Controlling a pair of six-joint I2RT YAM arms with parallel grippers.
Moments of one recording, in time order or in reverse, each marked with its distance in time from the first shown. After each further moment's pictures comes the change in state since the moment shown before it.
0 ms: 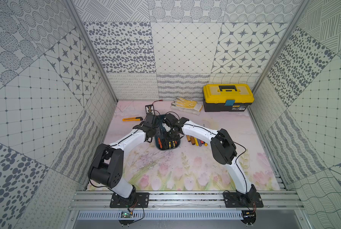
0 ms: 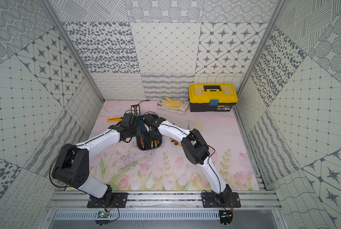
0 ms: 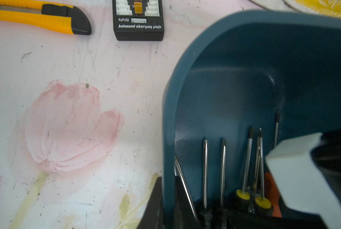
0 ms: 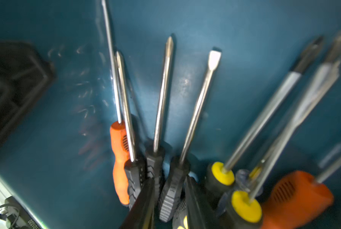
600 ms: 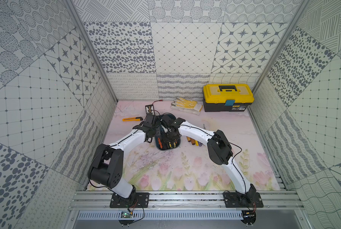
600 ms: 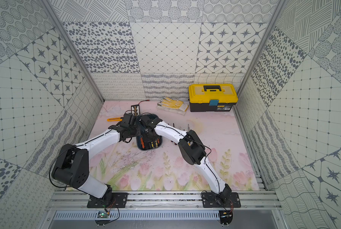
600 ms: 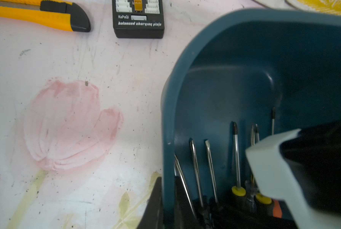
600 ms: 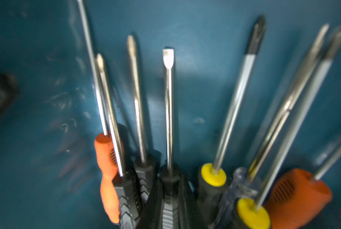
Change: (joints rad) left arm 0.001 -0.004 -0.003 -0.004 0.003 -0.006; right arm 0.027 0.054 0.080 -0.069 0.098 0.018
